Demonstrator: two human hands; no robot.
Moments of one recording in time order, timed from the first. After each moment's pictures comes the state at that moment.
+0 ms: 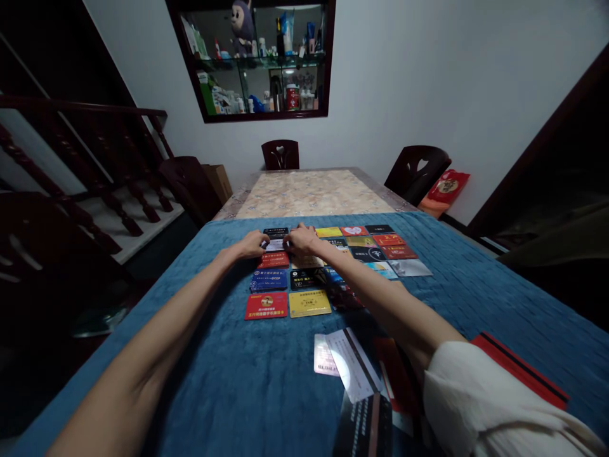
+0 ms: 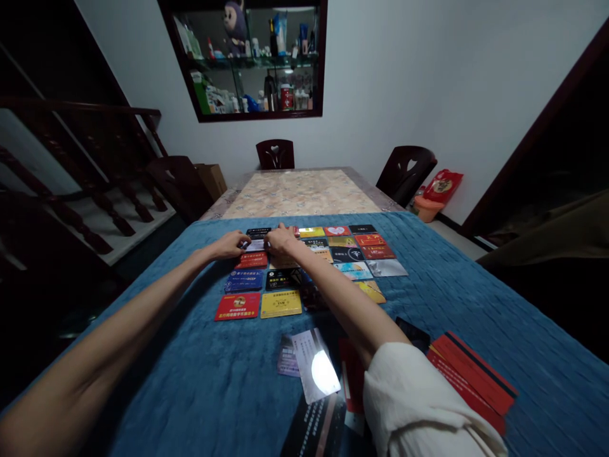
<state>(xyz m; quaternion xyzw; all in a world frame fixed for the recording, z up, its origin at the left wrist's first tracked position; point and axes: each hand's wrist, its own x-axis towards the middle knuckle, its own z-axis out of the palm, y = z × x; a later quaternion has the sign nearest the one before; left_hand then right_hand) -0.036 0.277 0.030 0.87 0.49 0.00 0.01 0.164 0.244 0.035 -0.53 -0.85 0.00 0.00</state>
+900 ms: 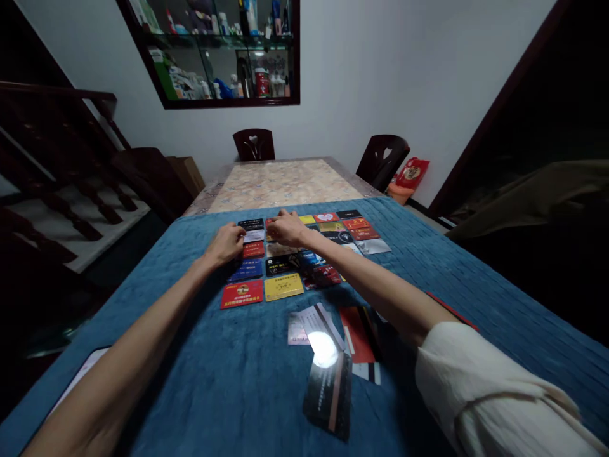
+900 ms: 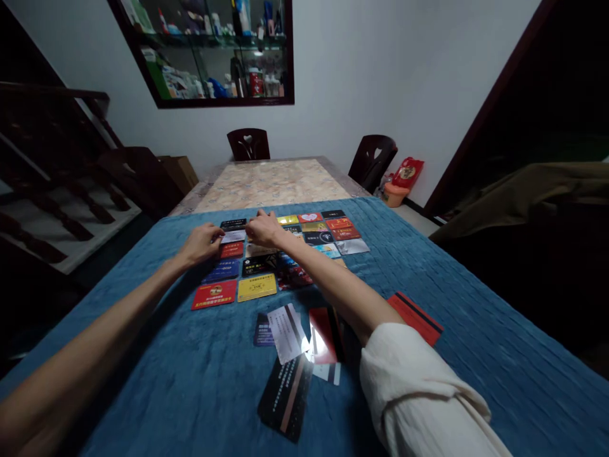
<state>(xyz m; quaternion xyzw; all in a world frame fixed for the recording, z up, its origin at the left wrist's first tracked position) -0.022 0.235 0.029 0.85 0.51 0.14 -0.05 0.195 0.199 0.055 -0.50 -0.86 -0.06 0.05</state>
